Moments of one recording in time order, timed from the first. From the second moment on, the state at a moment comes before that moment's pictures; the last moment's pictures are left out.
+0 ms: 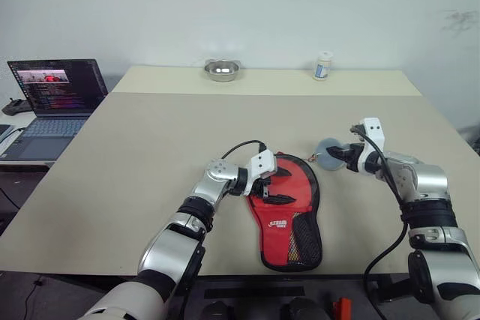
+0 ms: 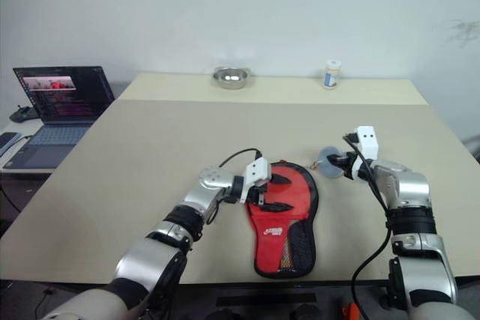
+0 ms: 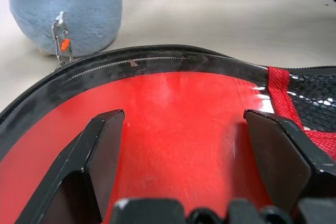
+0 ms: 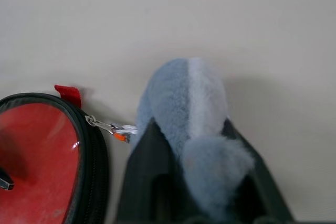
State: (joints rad) left arm -0.90 0.13 -0.19 1.03 0.06 -0.29 -1.21; right arm -0.72 -0.46 -0.14 0.38 0.31 0.80 0.54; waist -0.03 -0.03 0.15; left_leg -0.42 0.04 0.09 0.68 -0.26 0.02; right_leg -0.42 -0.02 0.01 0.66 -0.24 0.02
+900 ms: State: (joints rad) left arm -0.96 0.08 -0.21 1.17 0.09 -0.31 -1.24; right arm -0.06 -0.86 -0.28 -0.77 0.59 1.40 0.65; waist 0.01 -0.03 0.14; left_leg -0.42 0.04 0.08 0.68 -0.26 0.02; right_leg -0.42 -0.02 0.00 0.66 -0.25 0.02
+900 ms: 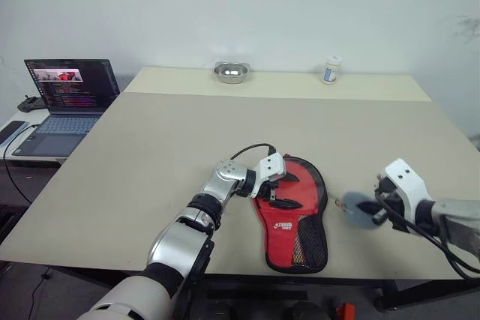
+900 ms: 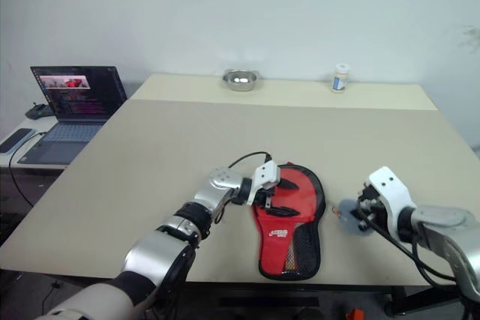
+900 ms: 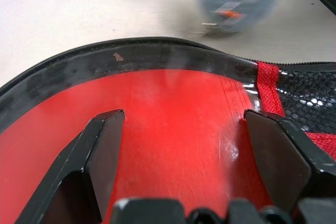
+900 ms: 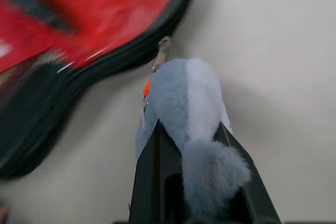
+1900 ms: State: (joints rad) left arm -0.96 0.05 -0.21 1.19 0.12 -0.32 -1.21; right arm 0.44 -1.10 -0.54 -1.00 1.08 1.20 0.57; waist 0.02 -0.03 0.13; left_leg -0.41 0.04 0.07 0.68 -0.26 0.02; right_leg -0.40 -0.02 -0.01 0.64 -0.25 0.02
